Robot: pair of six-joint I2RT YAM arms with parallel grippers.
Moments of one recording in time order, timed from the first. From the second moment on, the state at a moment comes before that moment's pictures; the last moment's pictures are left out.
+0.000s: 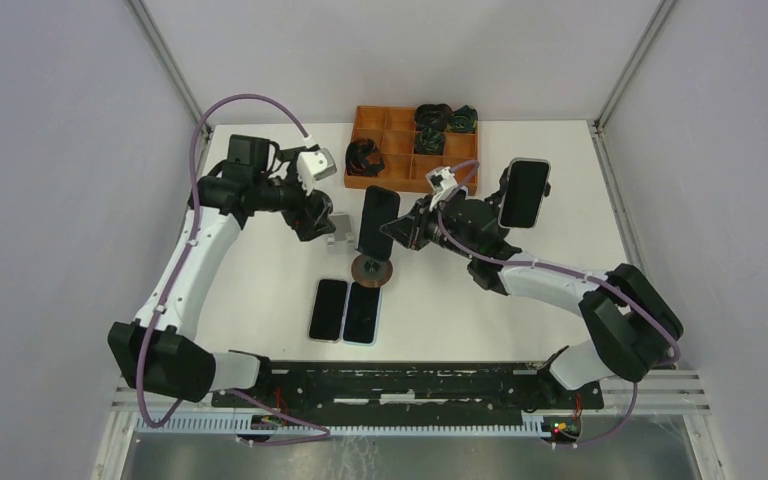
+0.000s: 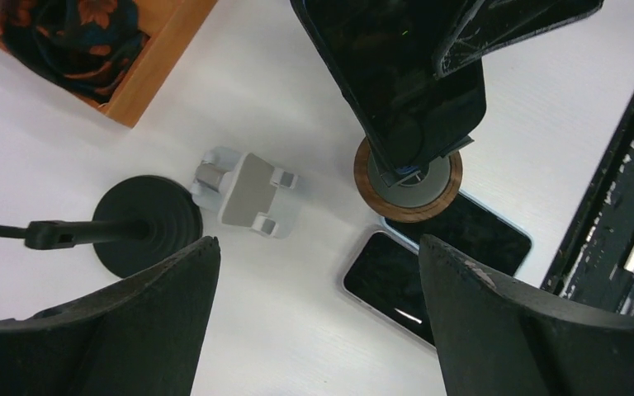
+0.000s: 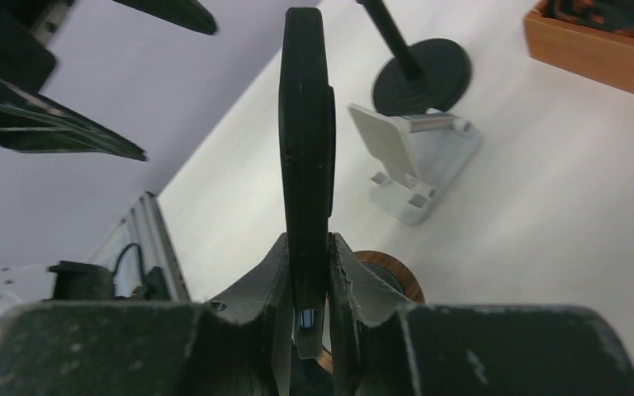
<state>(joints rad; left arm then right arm) -0.20 1.33 1.35 -0.87 0.65 0.65 0.68 1.50 0.76 0.62 -0.31 0.53</state>
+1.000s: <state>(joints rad) -0.20 1.22 1.17 -1.12 1.19 0.99 0.72 1.39 0.57 1.33 -0.54 1.09</state>
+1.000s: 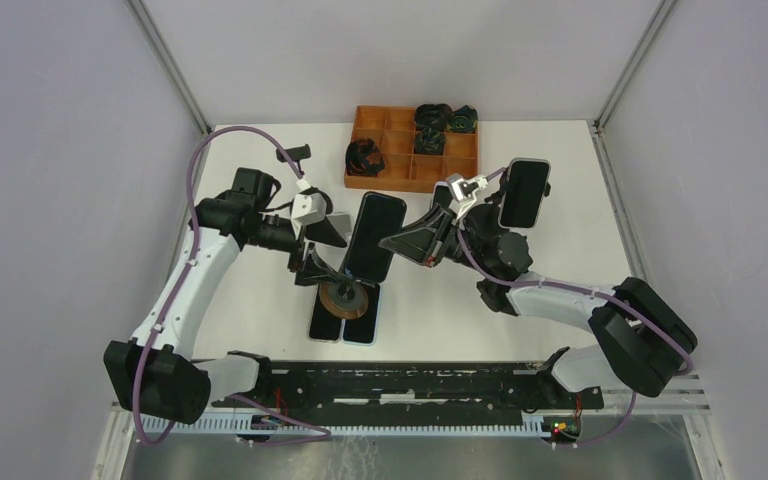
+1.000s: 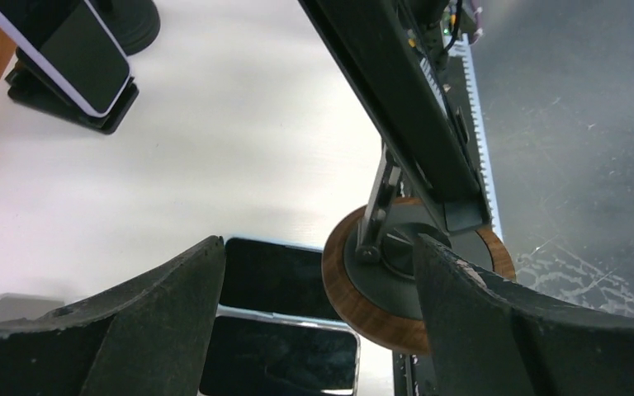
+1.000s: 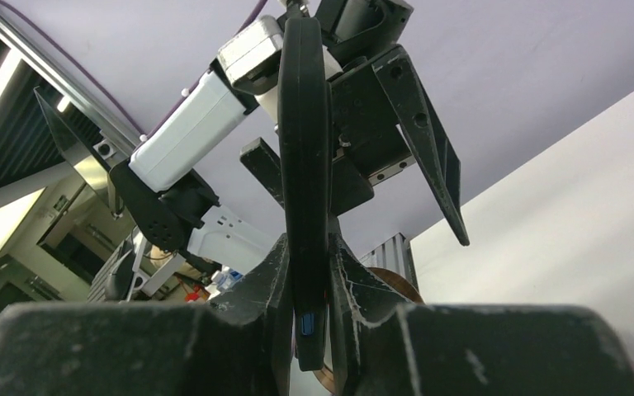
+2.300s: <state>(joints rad) -0.20 1.26 1.23 -1.31 1.25 1.23 0.83 1.43 0.70 1.24 -0.35 1.02</state>
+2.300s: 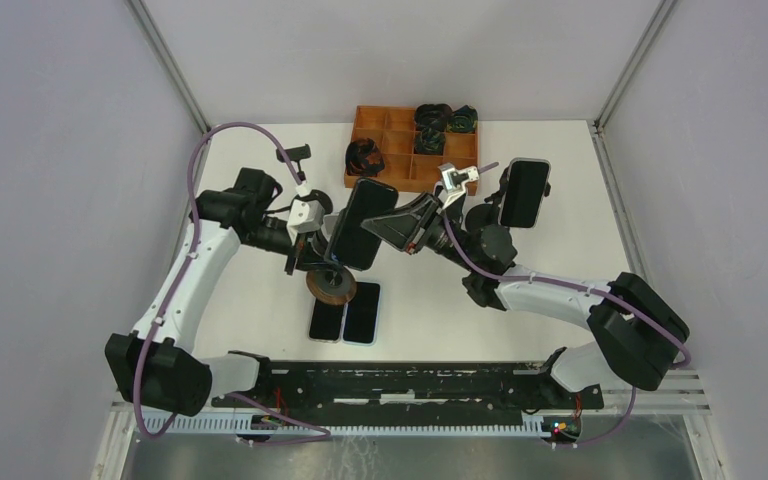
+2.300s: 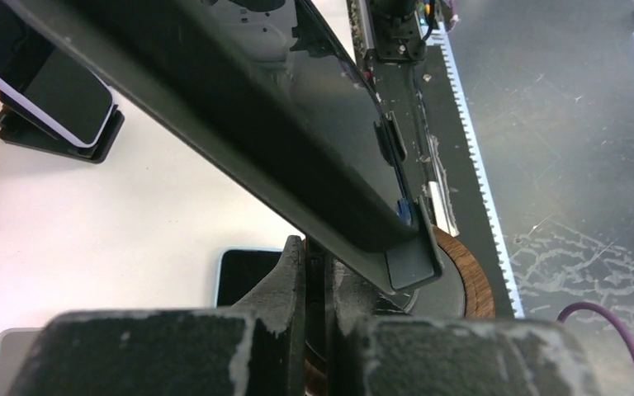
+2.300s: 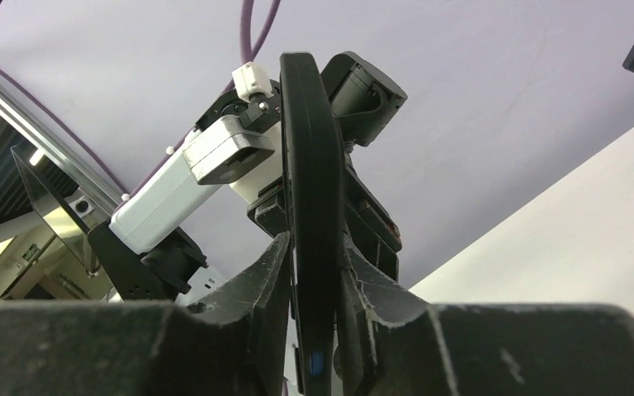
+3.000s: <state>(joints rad) -0.20 1.24 1.24 -1.35 1.22 1.27 0.80 1.36 0.65 1.18 -0.35 1.05</state>
